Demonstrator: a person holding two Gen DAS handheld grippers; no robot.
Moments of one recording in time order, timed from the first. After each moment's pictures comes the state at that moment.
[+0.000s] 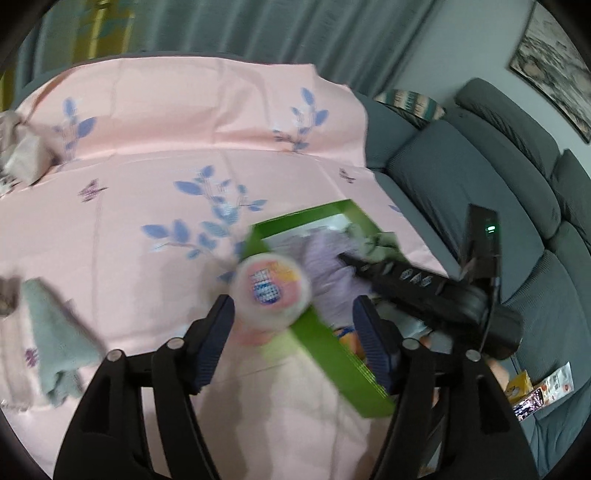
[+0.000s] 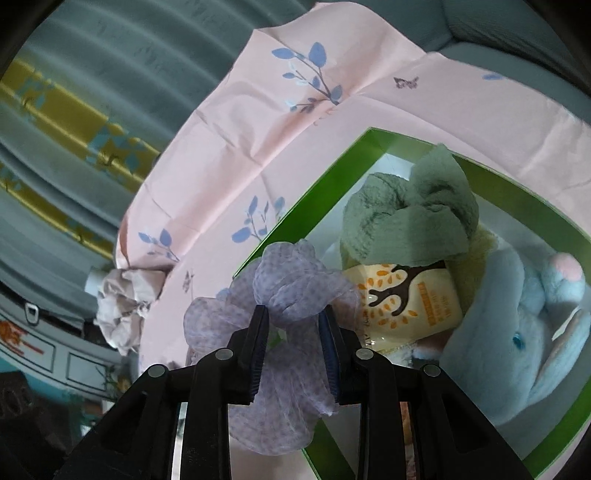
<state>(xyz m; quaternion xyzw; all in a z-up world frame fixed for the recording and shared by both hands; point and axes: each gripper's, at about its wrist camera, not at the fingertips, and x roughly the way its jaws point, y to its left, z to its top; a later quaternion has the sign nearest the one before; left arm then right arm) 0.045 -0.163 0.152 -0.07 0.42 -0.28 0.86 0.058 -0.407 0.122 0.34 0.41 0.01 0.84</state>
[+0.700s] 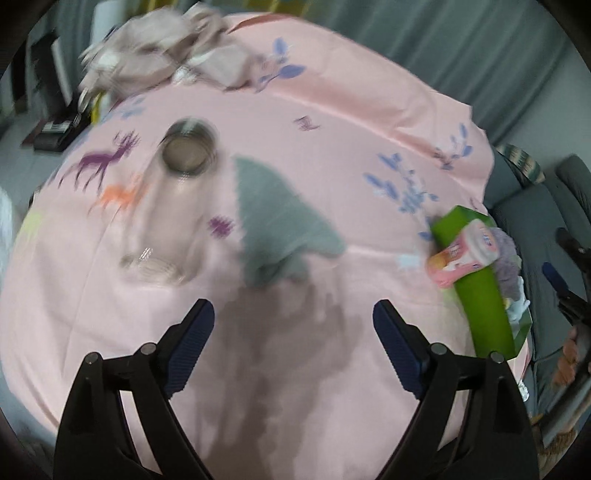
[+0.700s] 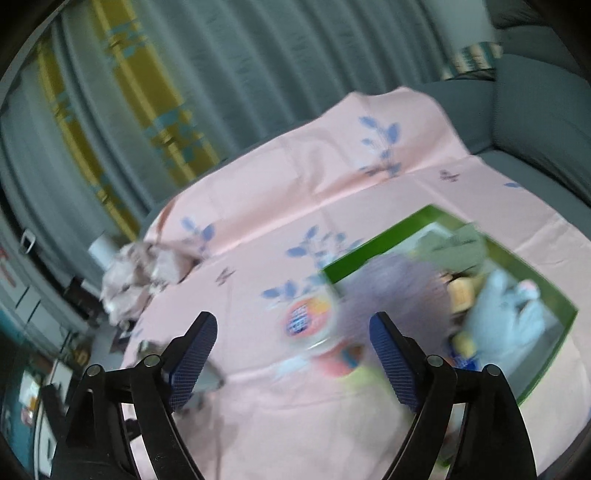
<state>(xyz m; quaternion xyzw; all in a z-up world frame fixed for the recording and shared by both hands) -0.013 0.050 0.075 -0.16 0.47 -0.08 0.87 -0.012 -0.297 0.202 0.20 0.33 0.03 0.92</state>
